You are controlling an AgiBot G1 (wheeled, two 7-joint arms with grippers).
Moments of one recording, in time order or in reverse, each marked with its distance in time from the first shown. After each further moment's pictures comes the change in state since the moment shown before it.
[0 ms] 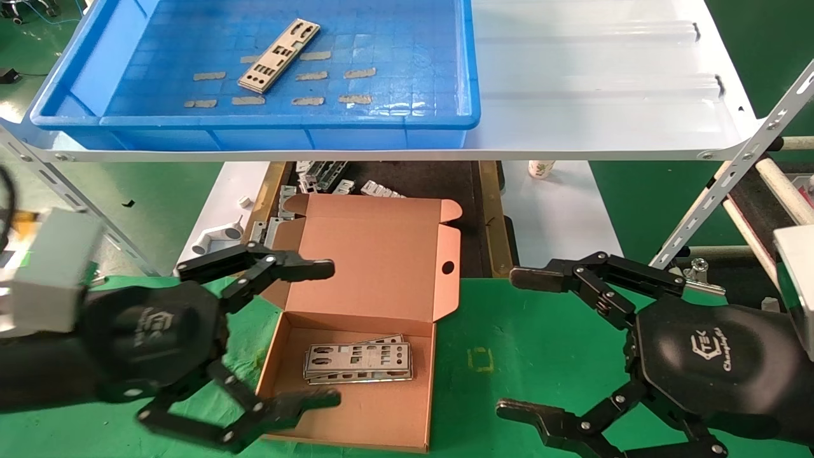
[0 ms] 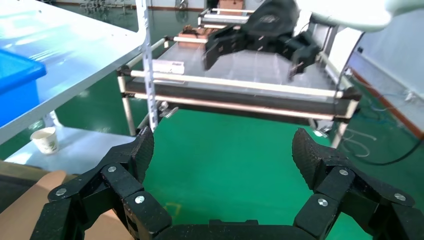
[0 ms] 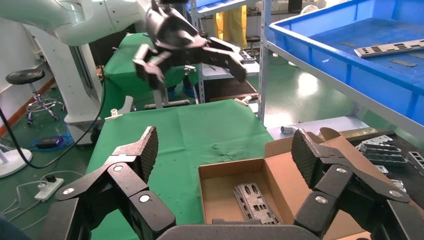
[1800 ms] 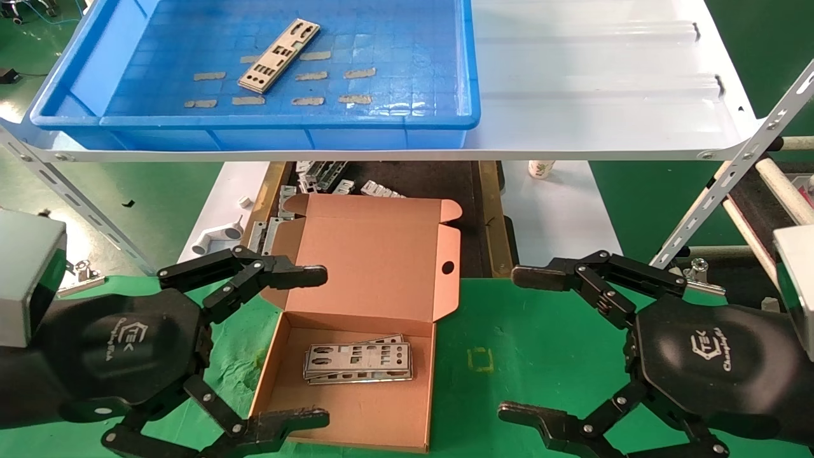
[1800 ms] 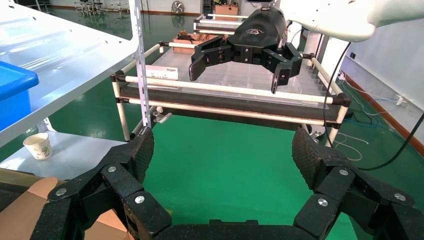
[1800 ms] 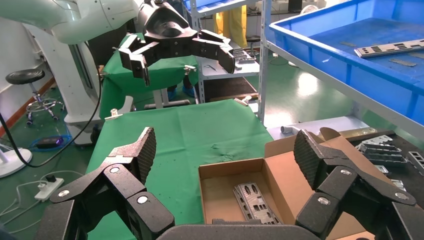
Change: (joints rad) left arm 0.037 -0.030 -0.040 -0.052 -0.039 0.007 -0.036; right arm 0.000 0.000 0.000 0.000 0.000 0.000 0.000
